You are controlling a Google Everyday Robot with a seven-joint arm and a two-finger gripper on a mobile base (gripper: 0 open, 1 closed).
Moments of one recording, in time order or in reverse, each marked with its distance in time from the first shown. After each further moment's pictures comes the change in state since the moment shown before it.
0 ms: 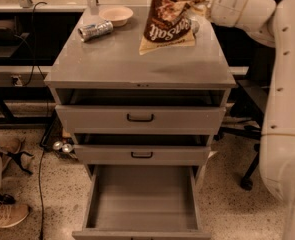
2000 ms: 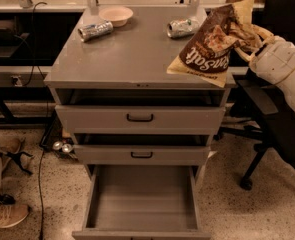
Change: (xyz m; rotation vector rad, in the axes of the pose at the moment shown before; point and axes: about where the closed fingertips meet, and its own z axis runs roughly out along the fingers) arm -0.042 0.036 -0.159 0.291 0.188 0.354
